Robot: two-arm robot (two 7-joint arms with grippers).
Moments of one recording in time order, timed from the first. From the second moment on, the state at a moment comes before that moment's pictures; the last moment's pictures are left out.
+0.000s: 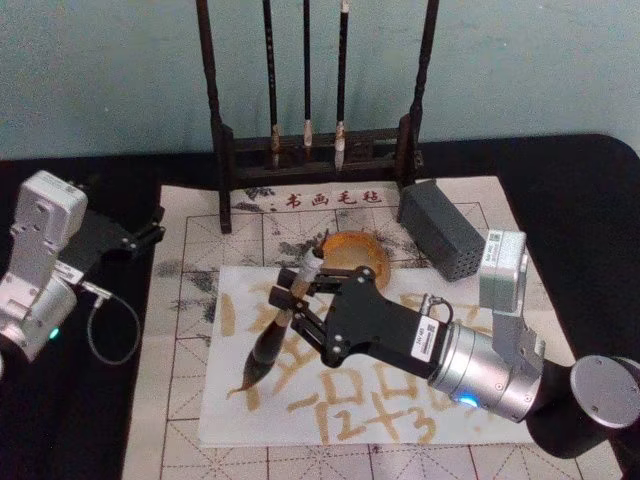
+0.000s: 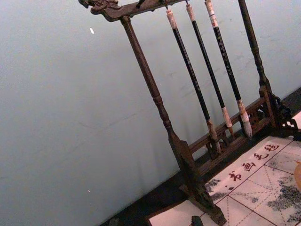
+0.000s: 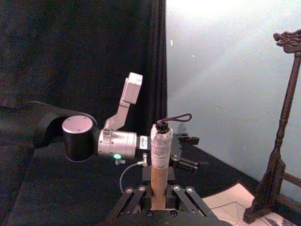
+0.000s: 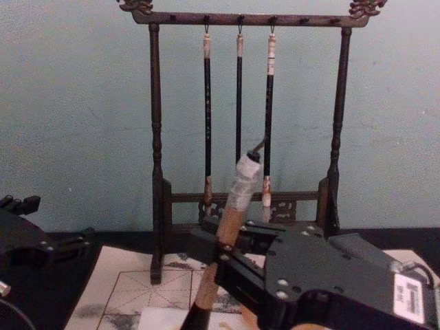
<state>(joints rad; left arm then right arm) -0.20 0.60 0.45 -1.41 -0.25 -0.12 0.03 0.16 0.41 -0.56 -1.51 0.50 -0.31 0.72</state>
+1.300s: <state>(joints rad) -0.20 0.60 0.45 -1.41 -0.25 -0.12 0.03 0.11 0.46 -0.49 -1.58 0.52 -0.33 0.71</state>
